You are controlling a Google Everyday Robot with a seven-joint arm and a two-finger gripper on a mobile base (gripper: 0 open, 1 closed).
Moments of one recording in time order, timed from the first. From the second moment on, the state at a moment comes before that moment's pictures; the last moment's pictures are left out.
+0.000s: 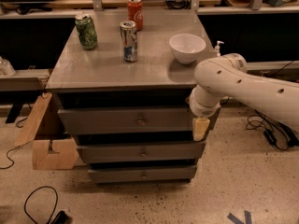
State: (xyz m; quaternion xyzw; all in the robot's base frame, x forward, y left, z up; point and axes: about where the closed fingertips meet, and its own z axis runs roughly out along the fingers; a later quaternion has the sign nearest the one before) arm 0.615 -0.176 0.666 -0.74 0.66 -0.06 0.11
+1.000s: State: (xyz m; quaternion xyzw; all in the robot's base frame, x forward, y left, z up) arm 0.553 -0.181 0.671 -0.71 0.70 -0.04 0.07
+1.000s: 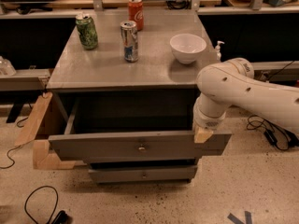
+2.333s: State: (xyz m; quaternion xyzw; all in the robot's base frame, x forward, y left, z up) arm 0.519 -0.190 0.687 -0.70 0.71 -0.04 0.06
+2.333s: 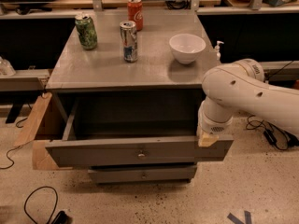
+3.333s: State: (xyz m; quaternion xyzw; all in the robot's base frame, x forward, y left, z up) arm 0.517 -0.191 0.686 -0.70 0.71 -0.04 0.06
